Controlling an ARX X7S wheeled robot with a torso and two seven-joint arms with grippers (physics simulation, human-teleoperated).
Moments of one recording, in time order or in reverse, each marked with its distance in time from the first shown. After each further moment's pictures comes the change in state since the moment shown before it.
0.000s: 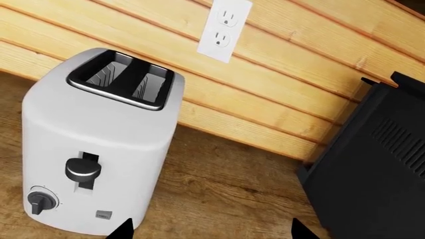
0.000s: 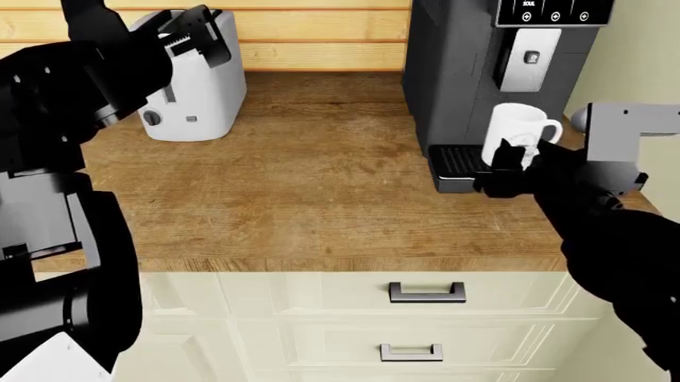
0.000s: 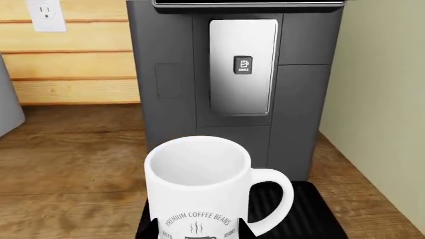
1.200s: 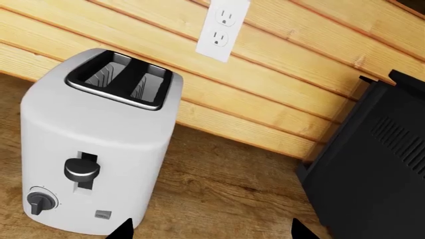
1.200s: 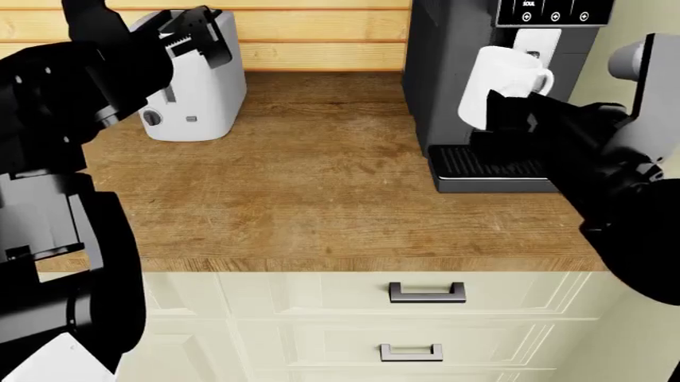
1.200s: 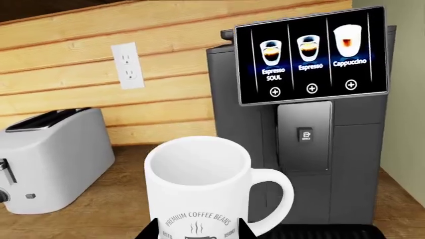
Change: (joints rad) left arm 0.004 0.010 -0.012 0.022 0.030 -0.017 0.018; right arm 0.141 -0.047 0.190 -0.197 0.401 0.247 0.209
